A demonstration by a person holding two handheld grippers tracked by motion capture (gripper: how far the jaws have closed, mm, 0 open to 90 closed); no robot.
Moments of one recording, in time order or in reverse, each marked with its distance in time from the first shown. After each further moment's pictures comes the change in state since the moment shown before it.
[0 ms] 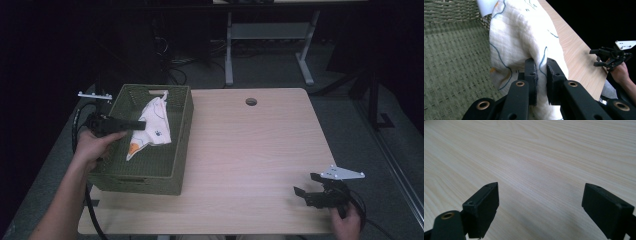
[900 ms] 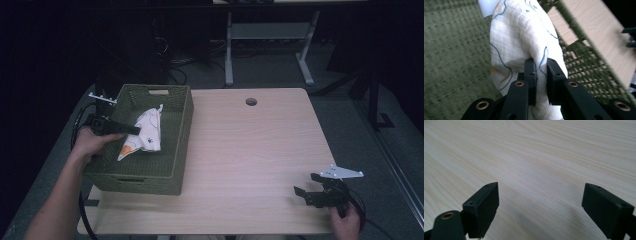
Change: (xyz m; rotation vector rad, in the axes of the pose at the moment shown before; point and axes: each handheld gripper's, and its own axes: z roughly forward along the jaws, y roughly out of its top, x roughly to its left) left arm 0.051 -0.001 0.016 0.200 0.116 0.010; right arm -0.003 -0.001 0.003 0.021 -0.008 0.020
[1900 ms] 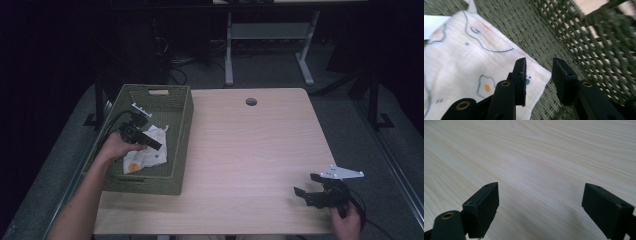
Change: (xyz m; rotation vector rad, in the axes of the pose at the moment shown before) left arm -0.026 0.005 0.087 0.311 0.043 0.090; right arm 0.000 0.000 -0.002 -0.004 0.016 -0.016
